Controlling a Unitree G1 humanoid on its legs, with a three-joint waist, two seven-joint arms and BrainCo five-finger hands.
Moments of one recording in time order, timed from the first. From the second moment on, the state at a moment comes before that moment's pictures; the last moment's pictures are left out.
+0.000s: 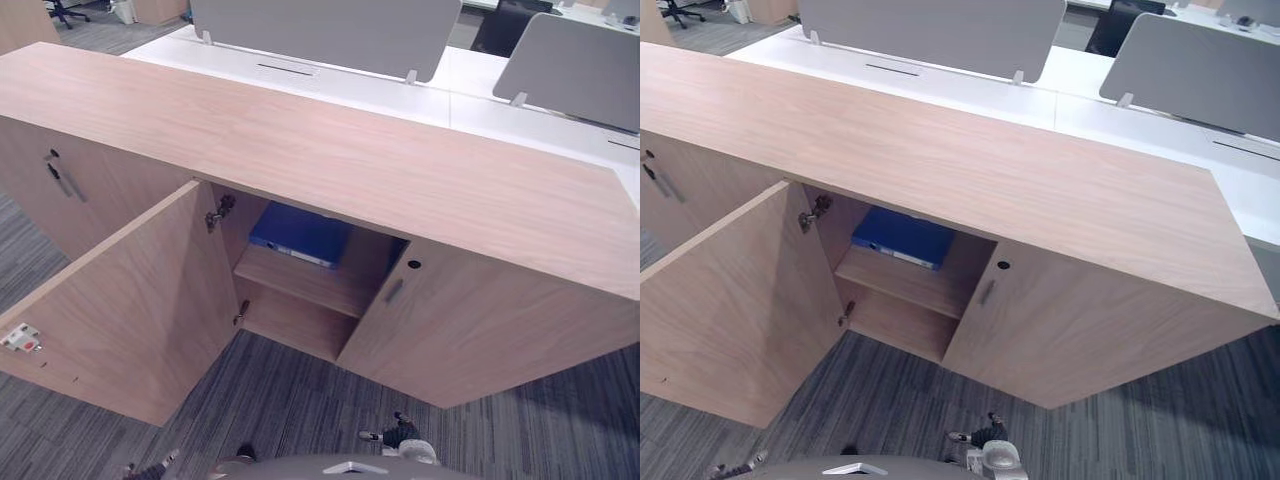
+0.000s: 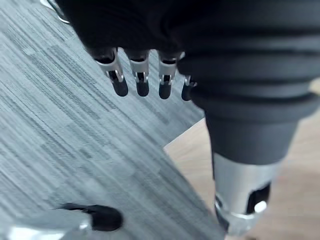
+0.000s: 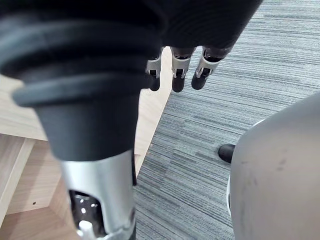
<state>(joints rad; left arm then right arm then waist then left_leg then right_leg) 0.22 0.07 0.44 1.06 0.14 -0.01 0.28 0.00 -0.01 -0.10 1.09 -0.12 -0.03 -0.18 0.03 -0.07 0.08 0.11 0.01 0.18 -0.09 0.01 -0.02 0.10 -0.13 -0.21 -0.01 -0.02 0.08</state>
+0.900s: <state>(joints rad) 0.13 0.49 0.67 1.07 0.54 0.06 0.20 -0.06 -0.07 0.07 1.12 -0.16 -0.04 -0.13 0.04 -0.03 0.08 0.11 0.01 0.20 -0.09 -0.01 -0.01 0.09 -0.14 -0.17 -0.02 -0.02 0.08</state>
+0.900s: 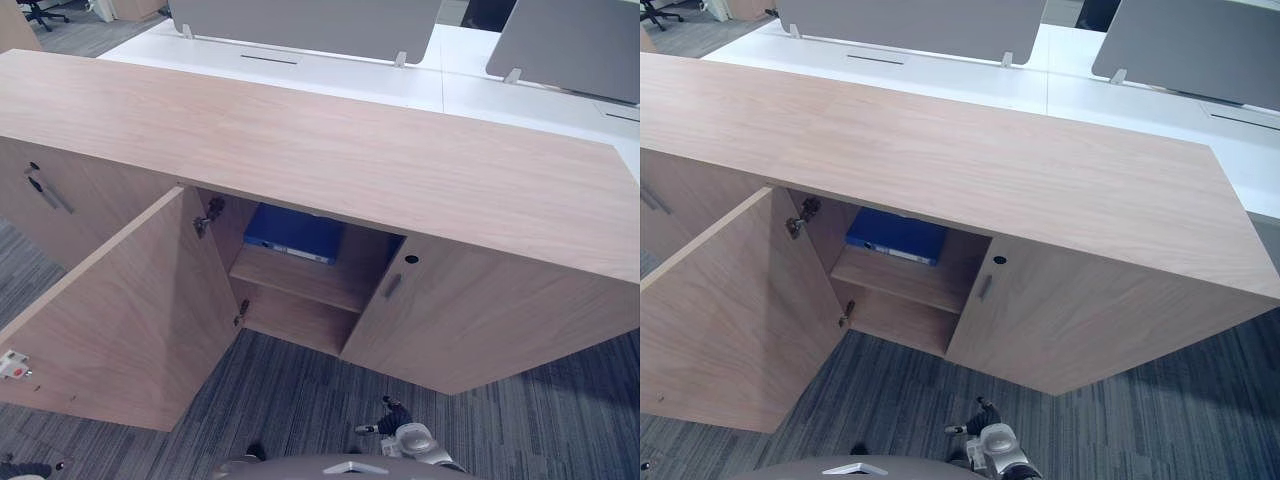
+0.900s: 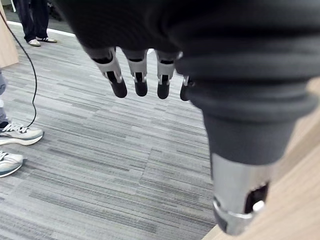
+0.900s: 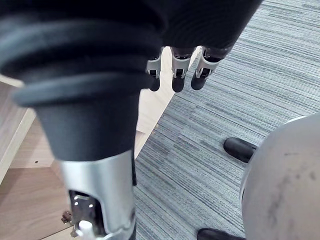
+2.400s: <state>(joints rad) 0.07 0.30 0.64 0.62 -0.02 -0.07 0.49 0.03 -0.04 -0.06 1.08 -0.16 -0.03 -0.19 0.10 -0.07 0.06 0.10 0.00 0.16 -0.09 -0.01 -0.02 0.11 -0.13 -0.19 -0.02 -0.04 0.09</state>
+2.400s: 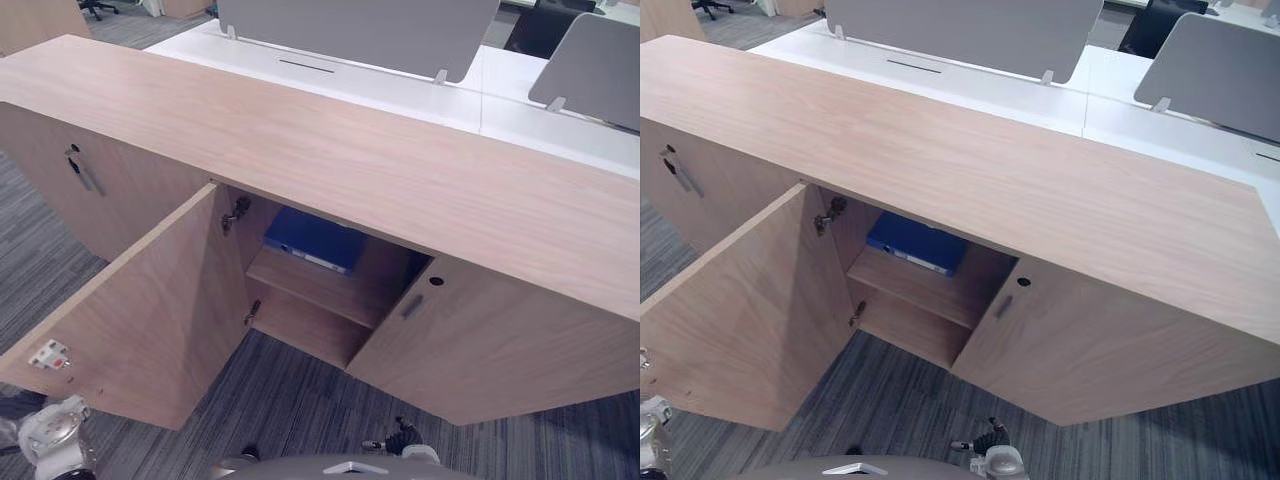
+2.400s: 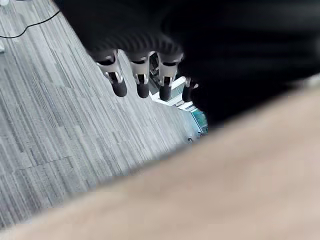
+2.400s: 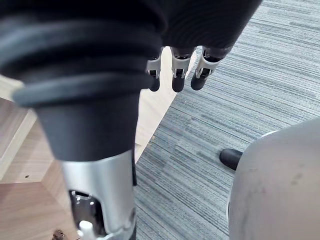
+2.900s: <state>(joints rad) 0.17 0.18 0.49 0.56 -0.11 -0.13 0.44 0.03 -0.04 -0.06 1.08 -0.17 -0.01 -0.19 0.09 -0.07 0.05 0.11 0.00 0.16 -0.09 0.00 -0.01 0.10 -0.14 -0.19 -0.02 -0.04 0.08</state>
